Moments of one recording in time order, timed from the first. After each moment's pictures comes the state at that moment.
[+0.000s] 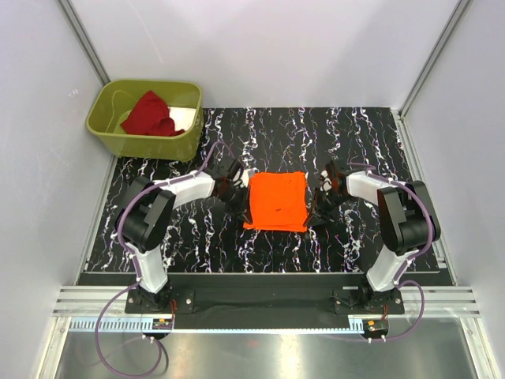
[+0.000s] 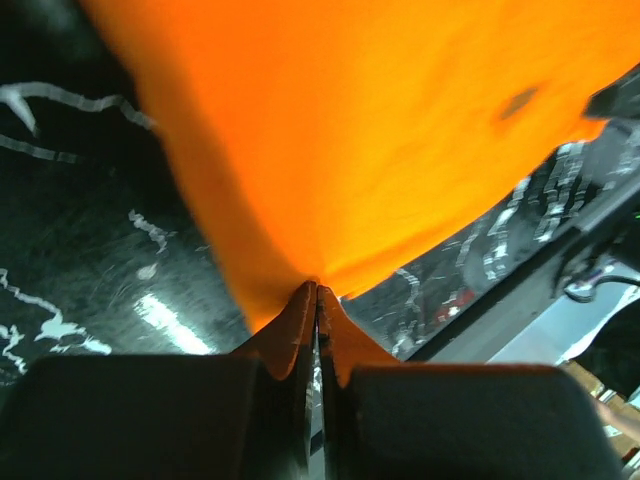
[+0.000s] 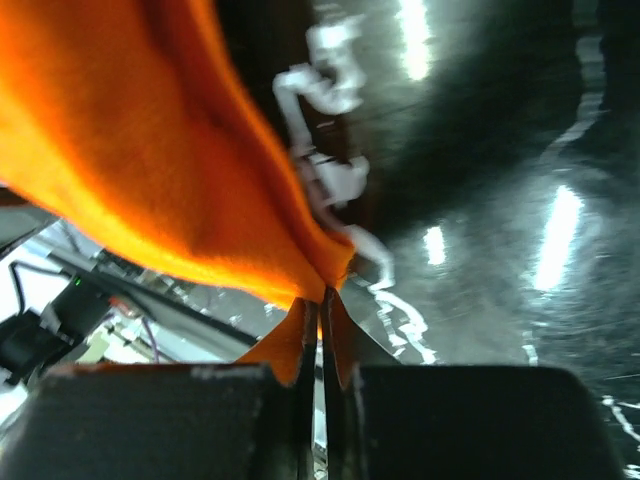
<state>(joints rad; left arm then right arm) -0.54 1.84 1.12 -0.49 0.53 -0.42 0.23 1.75 0.96 -0.63 -0.50 0.50</state>
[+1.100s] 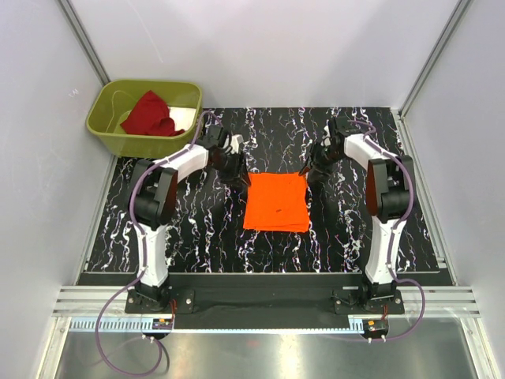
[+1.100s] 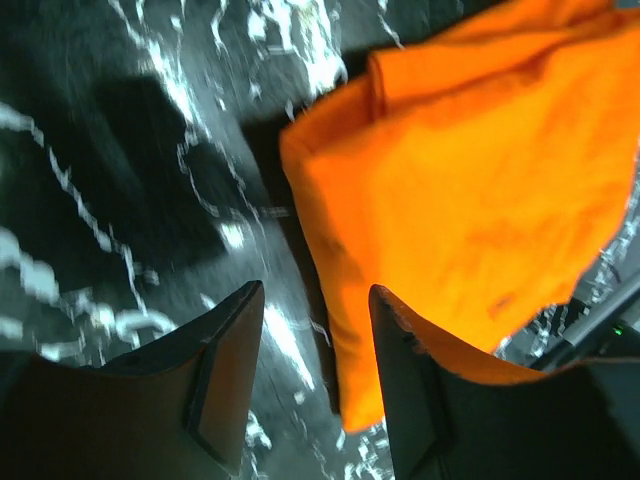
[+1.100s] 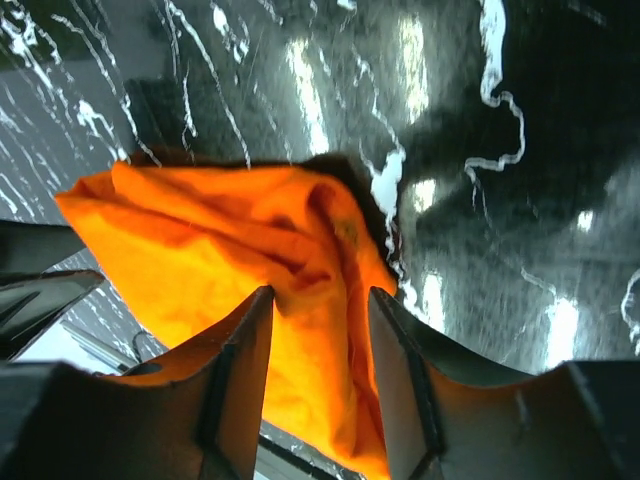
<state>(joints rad) -0.36 2.05 1.48 -0.53 0.50 -0.32 0.14 2.10 1.56 -0.66 -0.45 0.49</state>
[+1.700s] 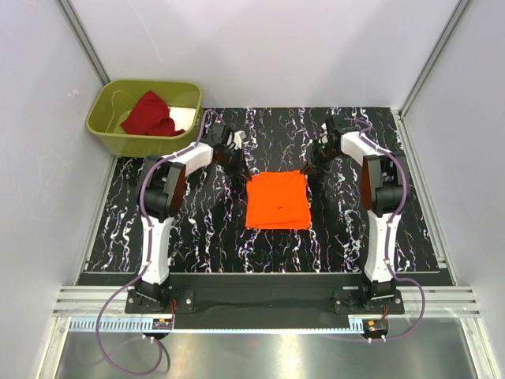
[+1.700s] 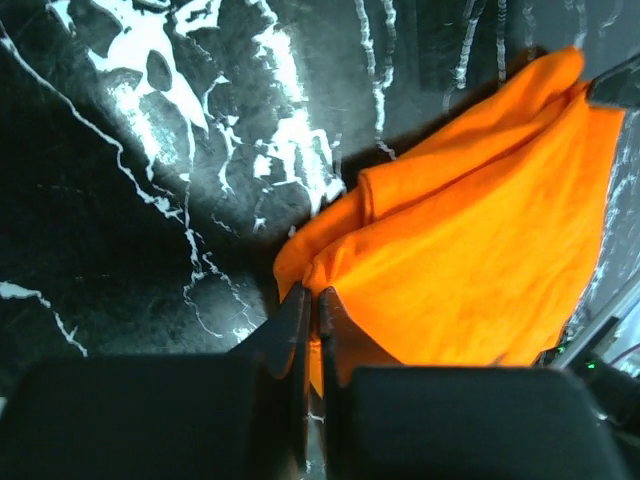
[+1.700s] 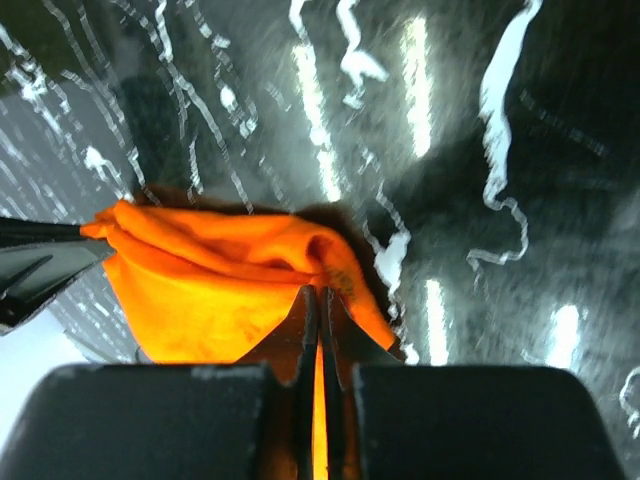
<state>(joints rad) -0.34 2.20 1.60 -0.44 0.55 -0.38 0.14 2.21 1.68 -0.67 -0.46 0.48</state>
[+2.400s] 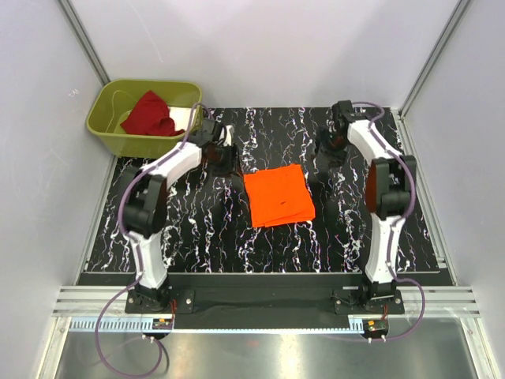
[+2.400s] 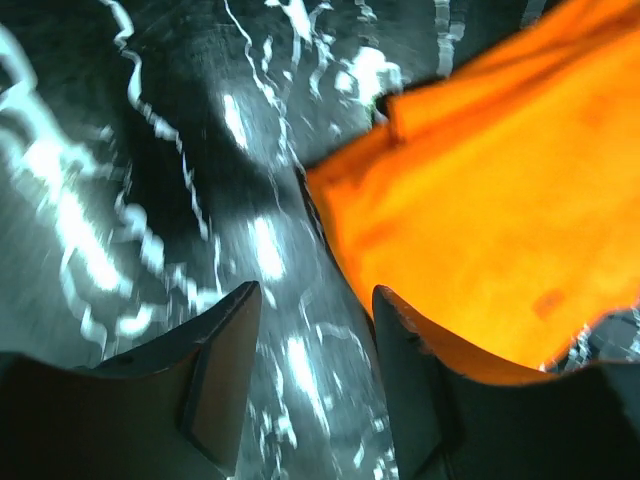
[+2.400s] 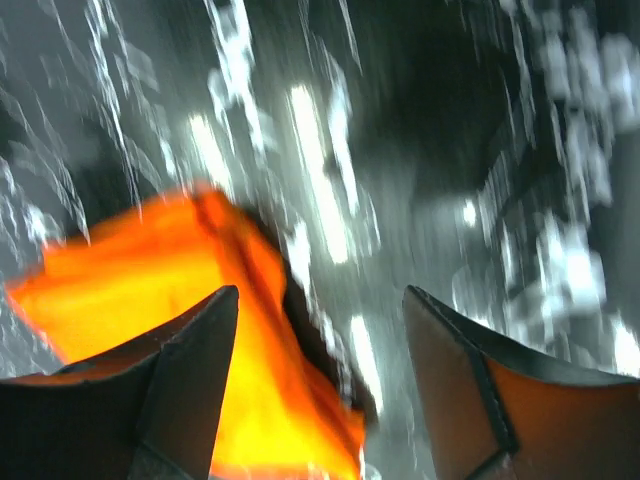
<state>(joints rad) -0.35 2.00 1.50 -0.55 0.32 -0.35 0.13 2.22 1.88 -0.85 -0.17 0.41</state>
